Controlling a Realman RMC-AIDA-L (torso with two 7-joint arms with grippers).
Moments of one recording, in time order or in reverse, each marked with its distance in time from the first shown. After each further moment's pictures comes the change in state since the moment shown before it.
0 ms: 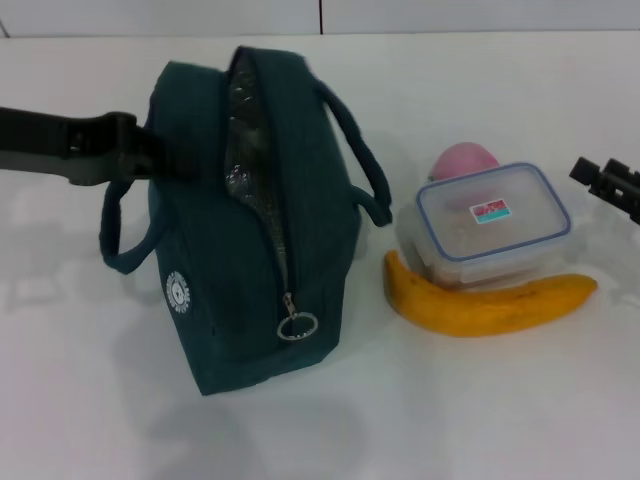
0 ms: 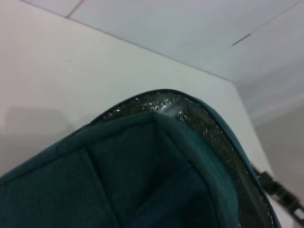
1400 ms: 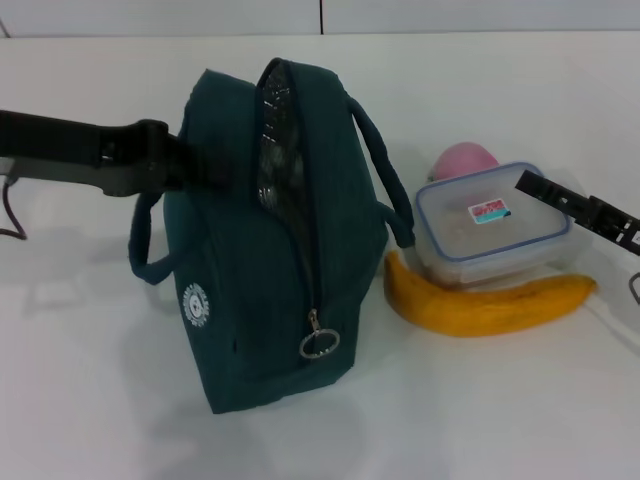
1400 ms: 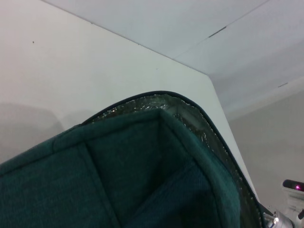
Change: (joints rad) left arm -0.010 -0.015 0.029 -0.050 -0.031 -0.002 -0.003; right arm 0.084 0.006 -0.039 0.128 -0.011 0.062 0.171
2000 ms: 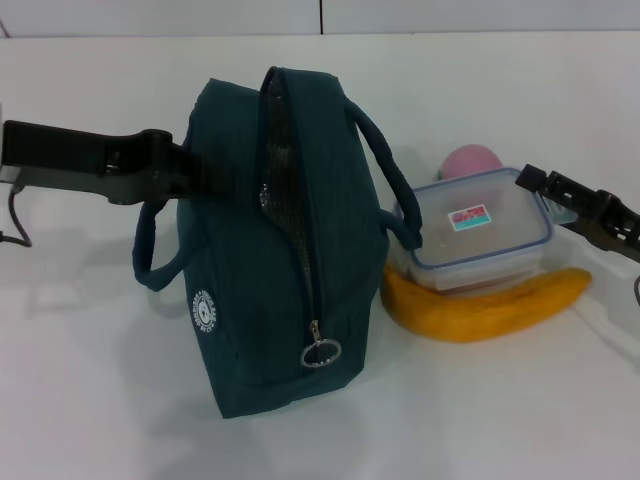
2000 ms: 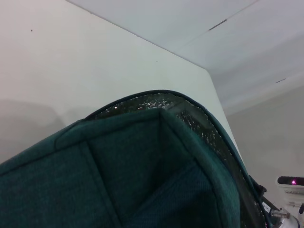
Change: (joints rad) left arm -0.002 0.001 0.000 -0.040 0.003 -0.005 0.026; right arm -0.005 -0.010 -0.019 -0.001 -0.003 -0.076 0.201
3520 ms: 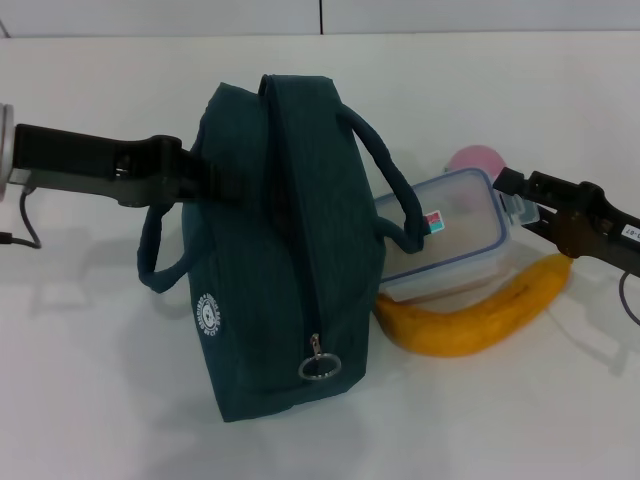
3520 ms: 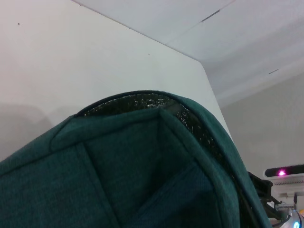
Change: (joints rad) left arm -0.024 0.008 0.000 -0.060 0.002 -0.001 0.049; right arm 0.023 0.008 -0.051 -0.004 0.004 -0.069 0.233
